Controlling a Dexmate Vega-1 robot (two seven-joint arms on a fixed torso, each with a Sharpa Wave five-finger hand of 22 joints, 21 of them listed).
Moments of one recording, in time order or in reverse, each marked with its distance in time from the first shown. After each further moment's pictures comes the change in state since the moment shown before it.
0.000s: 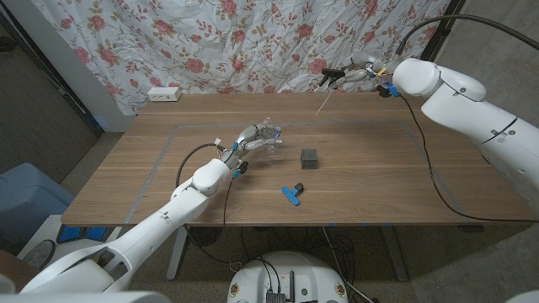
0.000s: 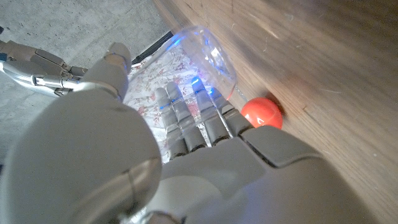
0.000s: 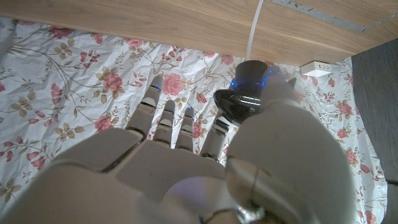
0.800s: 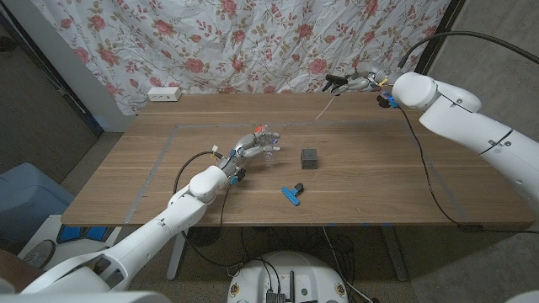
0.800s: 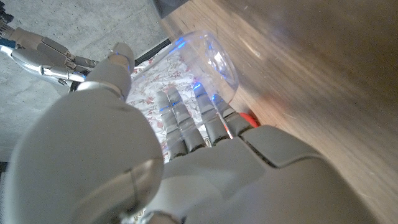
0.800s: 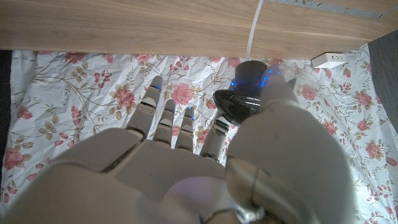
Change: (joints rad) left arm 0.031 0.005 -0.005 0.019 -0.054 -0.006 -0.048; left_hand 0.002 0.002 -0.023 0.013 0.000 -0.020 -0.019 -0.089 0.000 -0.044 -0.008 -0.033 -0.052 -0.062 0.005 -0.009 -0.028 -0.068 0.022 -0.008 0.000; right arm -0.071 0.008 0.021 0.019 0.066 -0.020 -0.097; right_hand 0.000 0.000 0.000 0.000 0.004 -0.006 -0.002 0.002 0.000 0.000 0.000 0.000 0.000 0.009 -0.002 0.000 0.000 0.004 -0.004 0.000 0.000
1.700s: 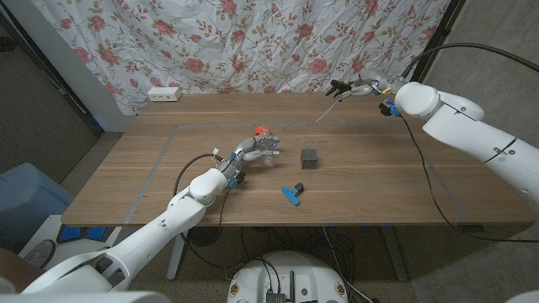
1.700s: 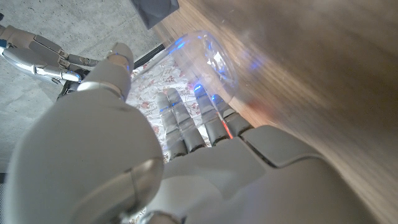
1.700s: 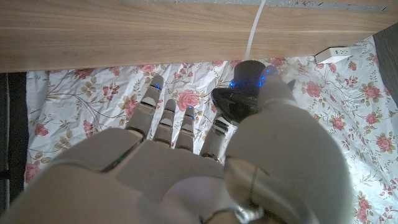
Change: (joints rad) left arm -0.013 -0.004 0.015 0.044 0.034 -0.012 0.004; left_hand 0.000 0.000 -0.012 -0.004 0.000 -0.003 -0.007 -0.038 0.000 -0.005 -0.005 0.000 -0.029 -0.026 0.001 -0.008 -0.023 -0.011 0.000 0.000 0.000; right arm -0.057 -0.022 0.023 0.001 0.070 0.012 -0.064; right_hand 0.012 0.013 0.002 0.002 0.000 -0.007 0.007 -0.006 -0.015 0.011 0.000 0.000 0.000 0.007 -0.007 0.000 0.000 0.010 -0.002 0.000 0.000
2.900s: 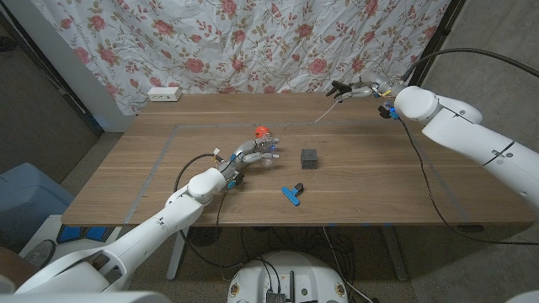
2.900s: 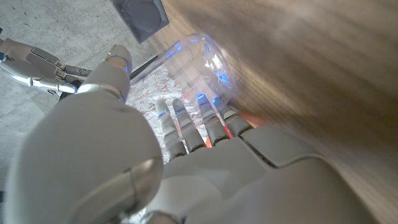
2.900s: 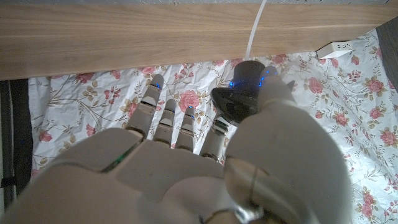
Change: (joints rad) left arm -0.014 0.025 0.016 -0.002 0.001 0.041 -0.041; left_hand -0.016 0.008 -0.035 0.004 0.000 -0.038 -0.066 -0.164 0.002 -0.182 0.016 -0.032 -0.100 -0.156 0.006 -0.024 -0.042 -0.036 0.021 0.000 0.000; right arm -0.013 0.008 -0.001 0.023 0.025 0.021 -0.038; right_hand -0.005 0.005 0.000 0.000 0.004 -0.003 0.003 0.005 -0.006 0.009 -0.002 -0.008 0.000 0.000 0.000 0.000 0.000 0.007 0.007 0.000 0.000
